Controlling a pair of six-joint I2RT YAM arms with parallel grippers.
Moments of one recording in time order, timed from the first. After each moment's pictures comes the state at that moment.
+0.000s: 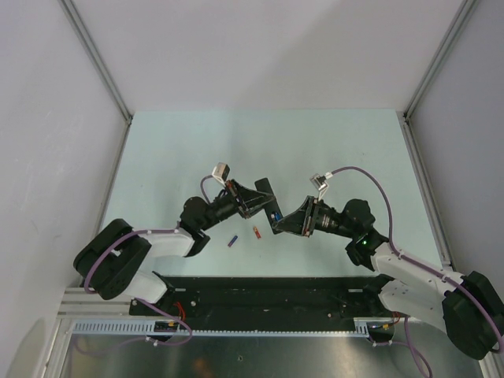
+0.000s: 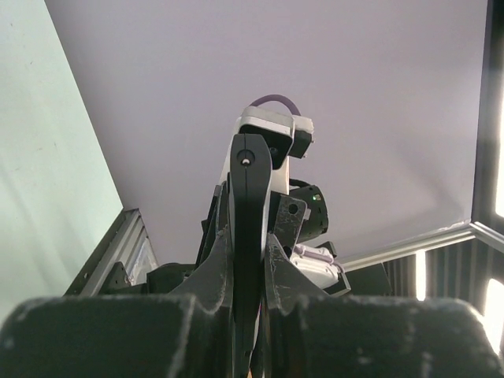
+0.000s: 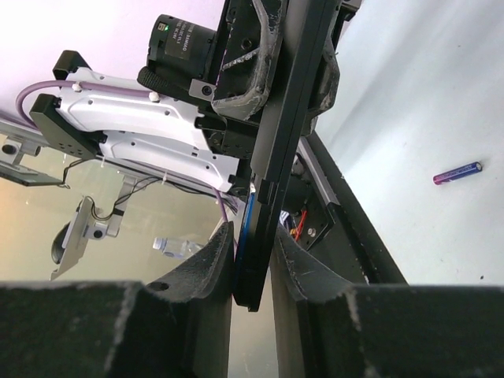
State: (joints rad) left arm -0.68 1.43 0.41 1.28 0.42 -1.58; right arm 0.65 0.98 0.37 0.68 -0.66 1.10
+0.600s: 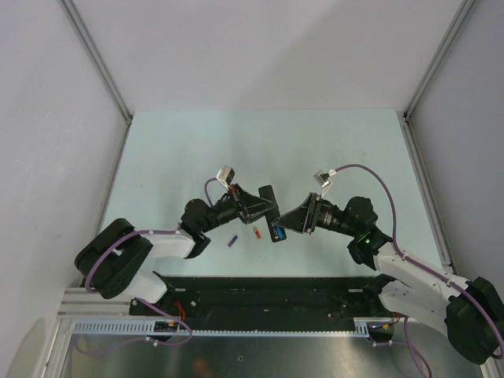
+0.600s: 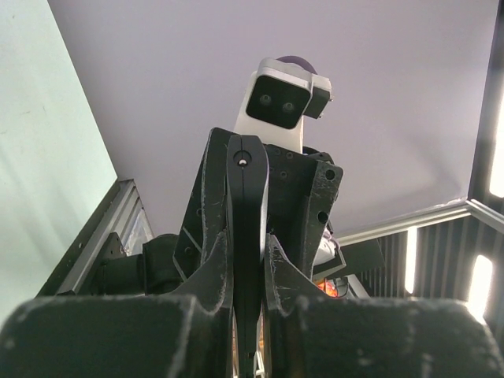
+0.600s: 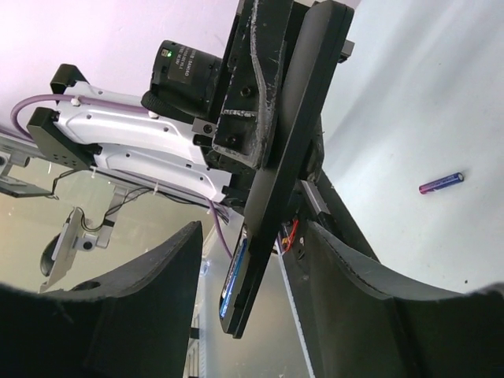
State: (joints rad) left arm -0.70 1.44 0.39 1.29 0.49 -1.59; right arm 0.63 0.94 0.40 0.61 -0.64 1.07
